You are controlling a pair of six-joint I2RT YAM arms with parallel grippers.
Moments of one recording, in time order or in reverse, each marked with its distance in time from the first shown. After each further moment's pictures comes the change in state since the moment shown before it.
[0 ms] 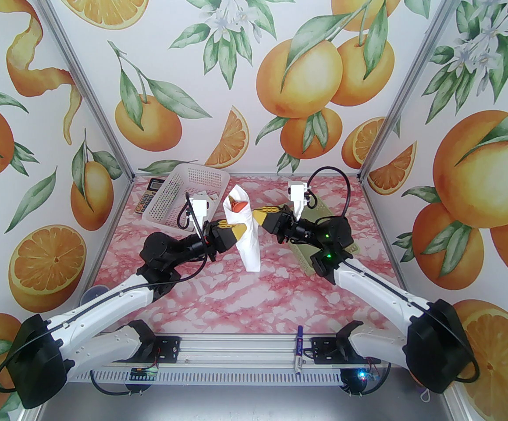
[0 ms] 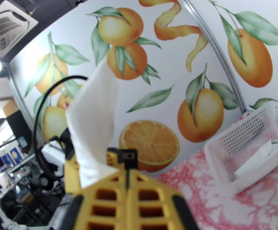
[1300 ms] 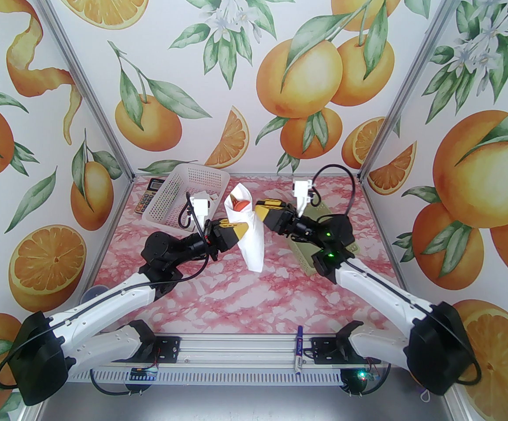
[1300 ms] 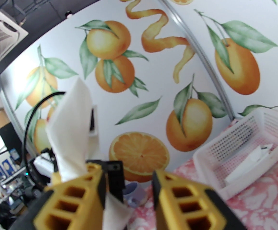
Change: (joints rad) left arm -0.010 0.013 0.016 -0.010 -0.018 0.026; right arm -0.063 -0.073 -0.017 -0.087 0.074 -0.012
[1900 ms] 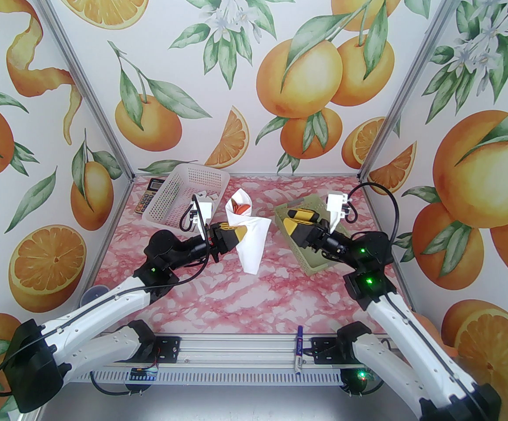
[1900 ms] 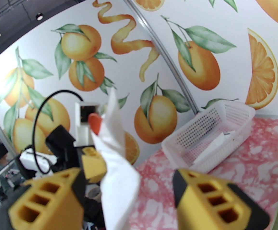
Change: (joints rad) left arm 0.000 -0.053 -0.010 -0.225 -0.083 0.103; right arm -0.124 -0.391 -0.071 -0.463 -0.018 -0.122
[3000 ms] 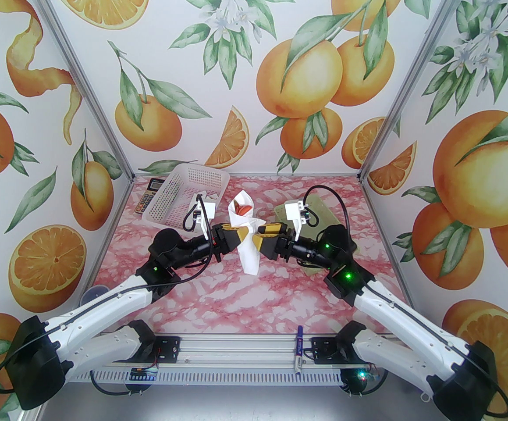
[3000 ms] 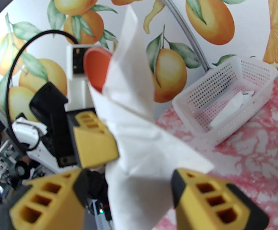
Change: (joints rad) left arm 0.000 0.027 0.000 -0.013 0.001 -0.011; right arm 0.289 0.180 0.047 -0.119 0.130 -0.142
